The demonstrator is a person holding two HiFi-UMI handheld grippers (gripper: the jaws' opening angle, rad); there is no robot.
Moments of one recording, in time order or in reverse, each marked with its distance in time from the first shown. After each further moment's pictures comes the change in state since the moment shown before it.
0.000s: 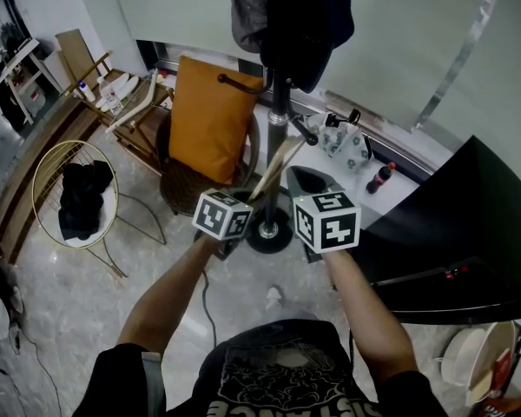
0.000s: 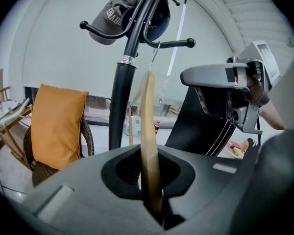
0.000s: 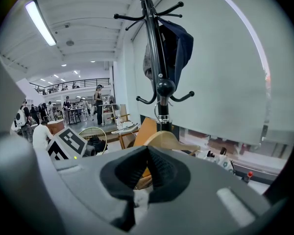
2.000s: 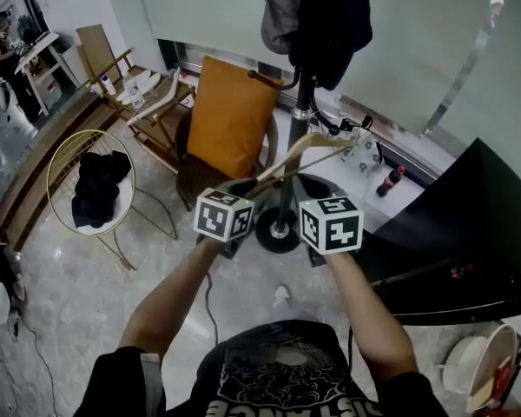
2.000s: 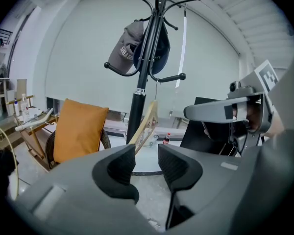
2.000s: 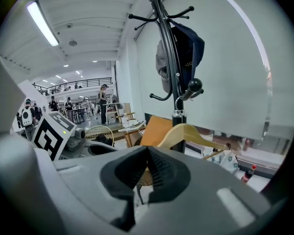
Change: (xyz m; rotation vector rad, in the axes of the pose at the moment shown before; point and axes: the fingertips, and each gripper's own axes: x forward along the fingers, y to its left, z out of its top) left arm -0.087 0.002 0.010 -0.030 -0.150 0.176; right arm -0.021 0.057 -0.018 0.004 0.016 0.032
